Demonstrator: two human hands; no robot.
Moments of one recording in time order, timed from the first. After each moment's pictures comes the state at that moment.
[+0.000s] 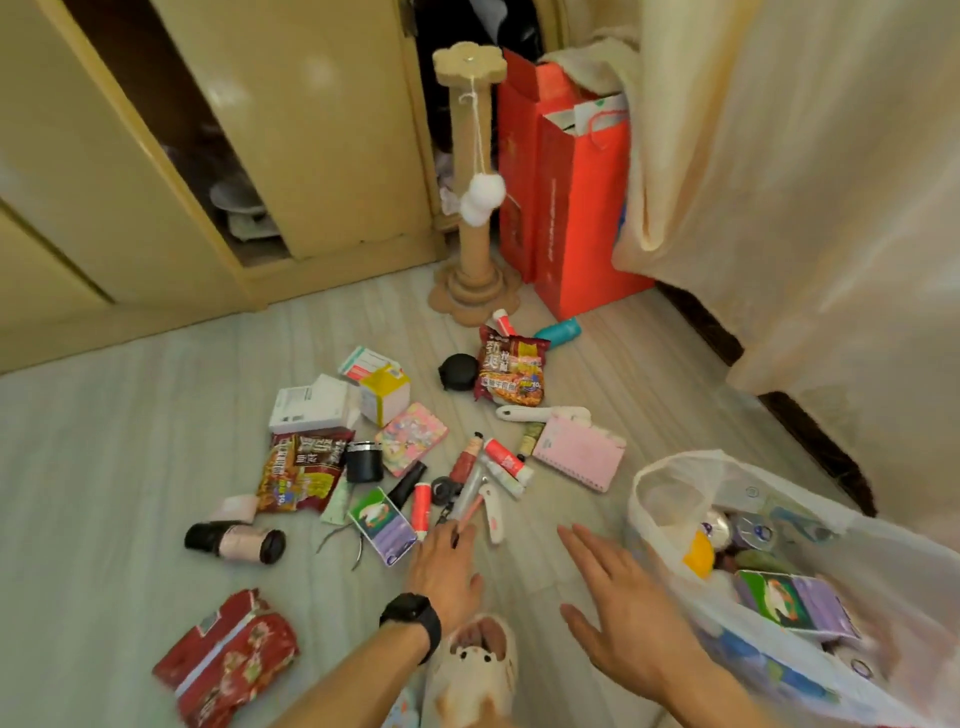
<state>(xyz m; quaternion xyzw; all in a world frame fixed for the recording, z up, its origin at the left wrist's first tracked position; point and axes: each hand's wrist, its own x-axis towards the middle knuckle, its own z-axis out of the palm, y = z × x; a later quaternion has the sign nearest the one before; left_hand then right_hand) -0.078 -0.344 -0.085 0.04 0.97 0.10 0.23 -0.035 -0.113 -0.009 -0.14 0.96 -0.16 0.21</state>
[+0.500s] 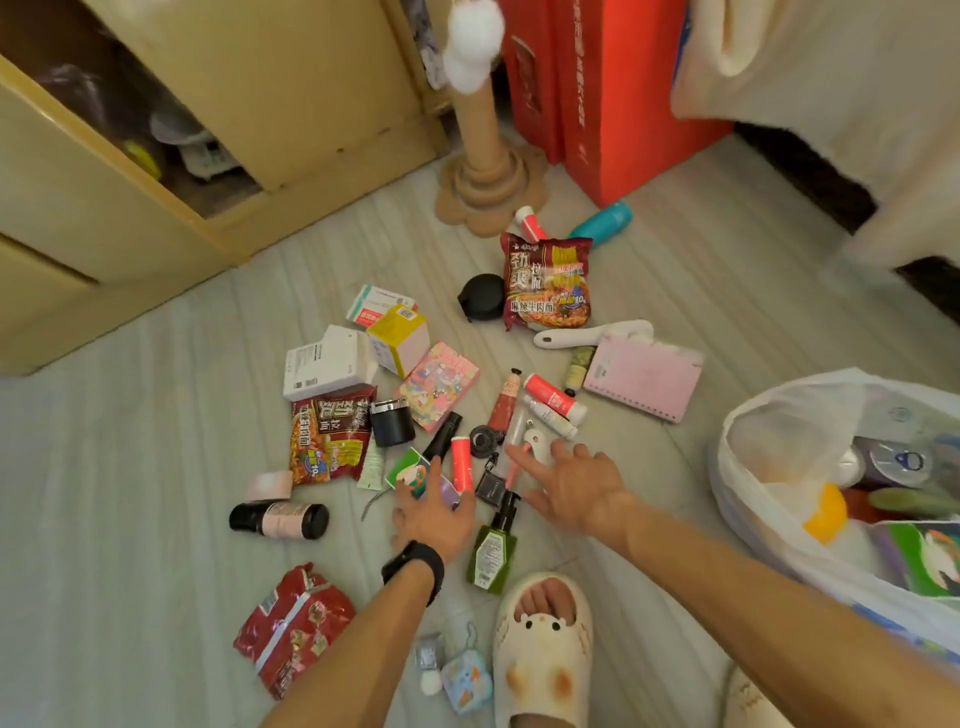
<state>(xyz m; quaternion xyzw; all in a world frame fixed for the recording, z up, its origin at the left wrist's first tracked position) -0.120 -0.416 -0.145 -0.25 0.91 0.15 0.29 -0.160 -0.211 -0.134 -0.21 0.92 -0.04 0.32</state>
